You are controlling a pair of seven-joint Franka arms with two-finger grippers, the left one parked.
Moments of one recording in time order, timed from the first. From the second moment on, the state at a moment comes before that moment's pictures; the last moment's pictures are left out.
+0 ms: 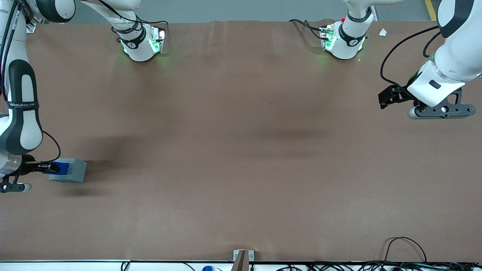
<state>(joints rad) -0.19 0.64 -0.15 -1.47 0.04 2.07 -0.32</state>
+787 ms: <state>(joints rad) -0.19 0.67 -0.15 -1.46 0.07 2.09 -0.32</state>
